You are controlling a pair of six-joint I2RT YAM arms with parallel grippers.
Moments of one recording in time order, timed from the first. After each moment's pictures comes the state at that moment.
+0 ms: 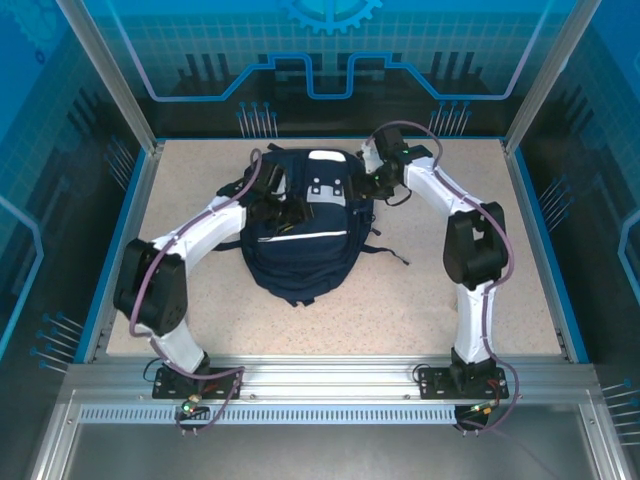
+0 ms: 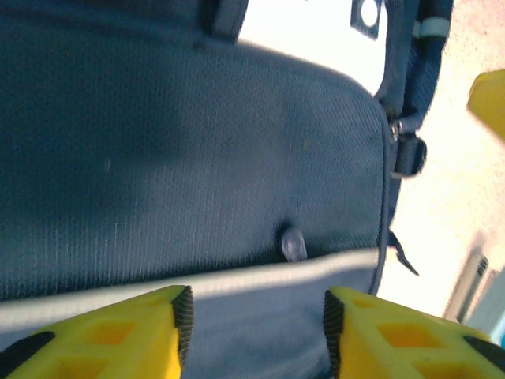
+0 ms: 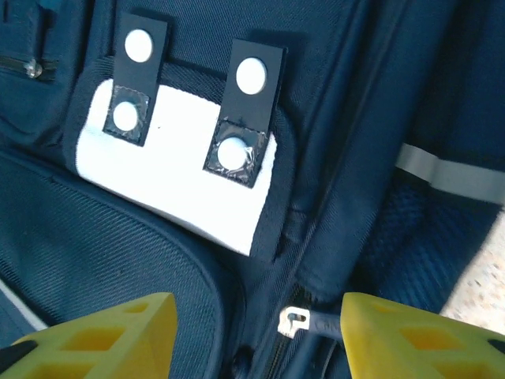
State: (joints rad) left arm -0.38 1.73 1.33 -0.57 0.28 -0.73; right arm 0.32 2.12 1.83 -0.82 -0.38 0.19
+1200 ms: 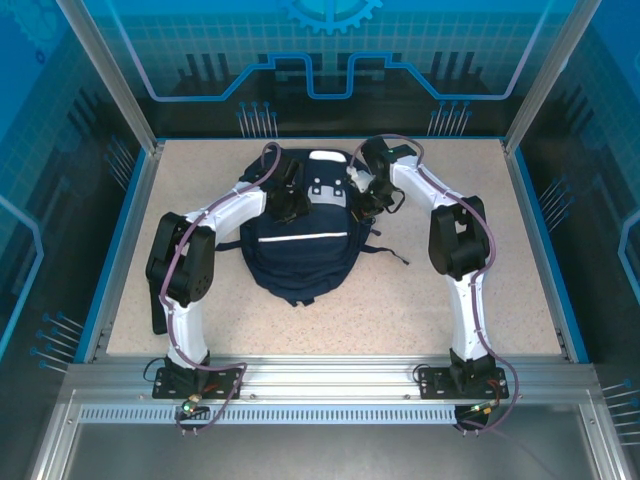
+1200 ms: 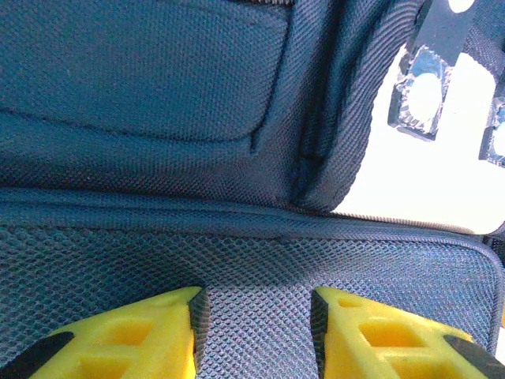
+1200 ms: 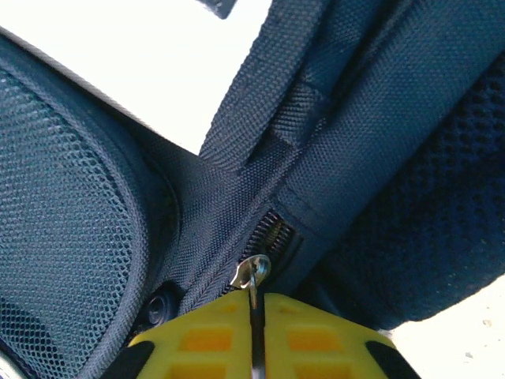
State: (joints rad) left arm -0.37 1.96 1.50 -0.62 0.11 -0.75; right arm 0.35 2.25 1.96 -1.12 -0.28 -0.12
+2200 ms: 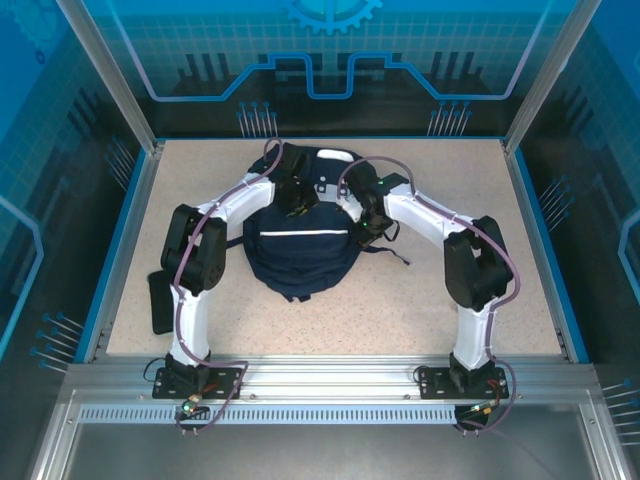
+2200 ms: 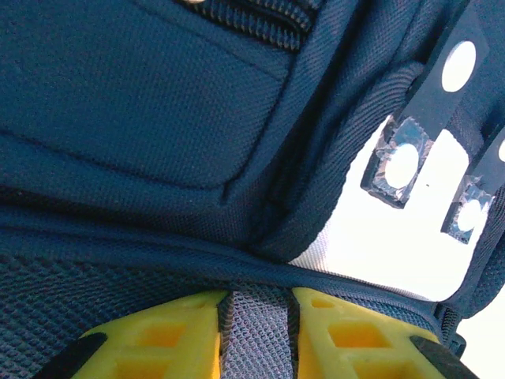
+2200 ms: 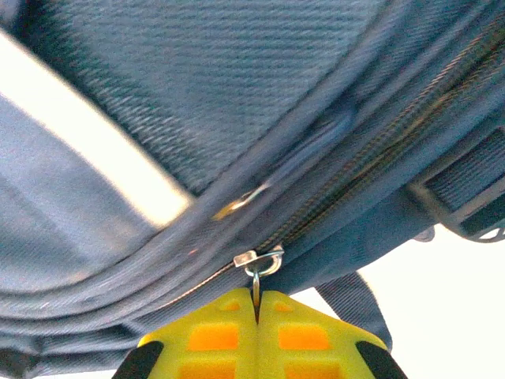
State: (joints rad) left arm -0.38 2.10 1.67 -0.65 0.16 -0.93; right arm 0.53 1.92 1.52 -0.98 -0.03 -0.14
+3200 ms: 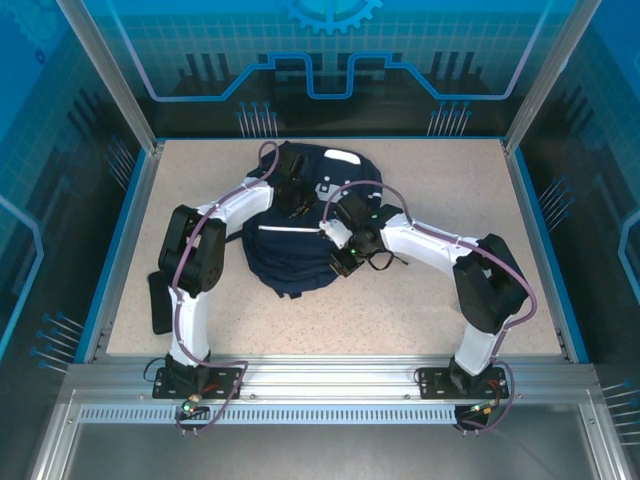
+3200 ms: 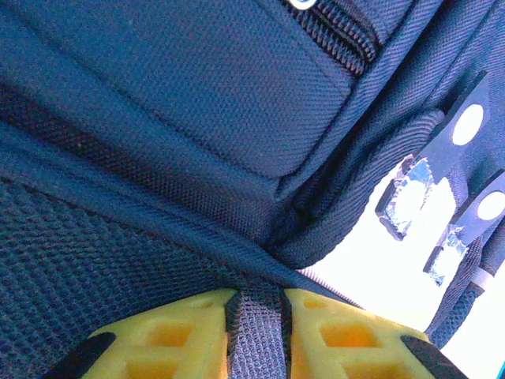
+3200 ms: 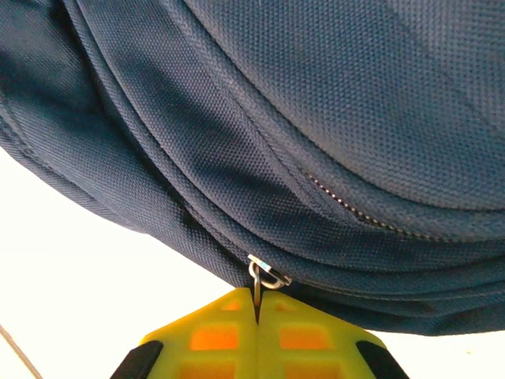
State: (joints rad) left arm -0.38 2.07 1.60 -0.53 0.16 -1.06; right arm 0.67 1.76 1.26 -0.74 -0.27 0.00
